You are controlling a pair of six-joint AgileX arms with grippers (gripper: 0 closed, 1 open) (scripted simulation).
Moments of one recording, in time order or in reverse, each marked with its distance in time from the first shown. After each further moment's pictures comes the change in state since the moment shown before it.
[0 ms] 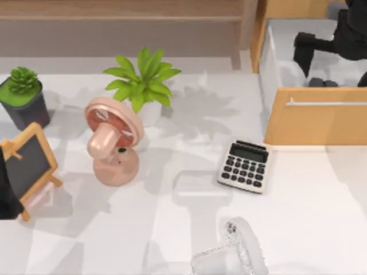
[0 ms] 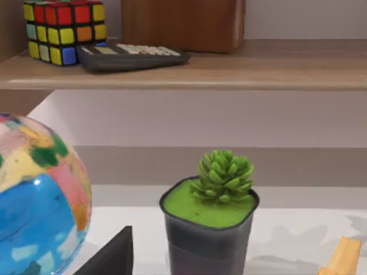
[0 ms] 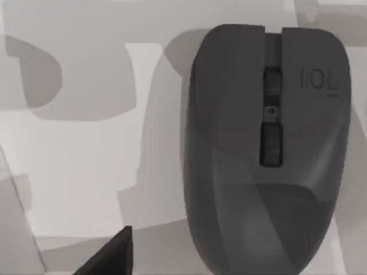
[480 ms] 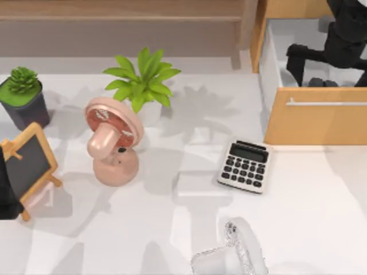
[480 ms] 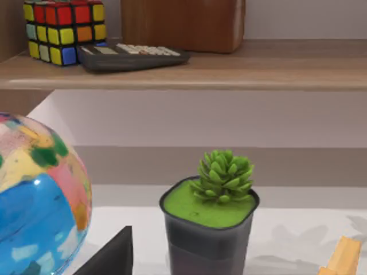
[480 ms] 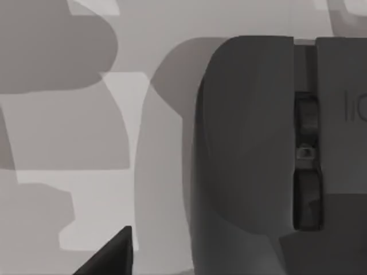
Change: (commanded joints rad) left arm 0.000 0.000 0.000 0.000 0.000 0.000; right arm 0.001 0.148 0.137 -0.072 0.001 0.035
